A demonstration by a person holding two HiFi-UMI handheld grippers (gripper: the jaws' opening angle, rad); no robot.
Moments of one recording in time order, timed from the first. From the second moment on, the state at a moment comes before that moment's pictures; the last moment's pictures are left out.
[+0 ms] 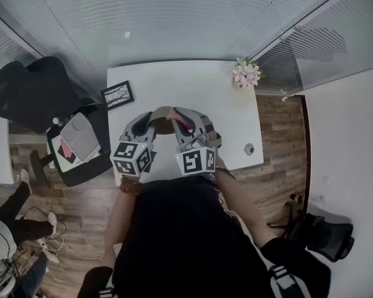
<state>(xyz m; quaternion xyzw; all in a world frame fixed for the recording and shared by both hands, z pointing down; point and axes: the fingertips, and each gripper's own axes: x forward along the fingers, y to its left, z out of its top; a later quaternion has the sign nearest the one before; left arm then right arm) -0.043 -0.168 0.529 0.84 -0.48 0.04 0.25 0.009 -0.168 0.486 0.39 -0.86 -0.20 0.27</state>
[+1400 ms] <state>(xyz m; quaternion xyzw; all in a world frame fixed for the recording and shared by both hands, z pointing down) -0.009 -0.153 0.529 0.88 -0.42 0.21 0.08 0.009 -0.148 0.504 0.26 -0.84 -0.31 0.35</state>
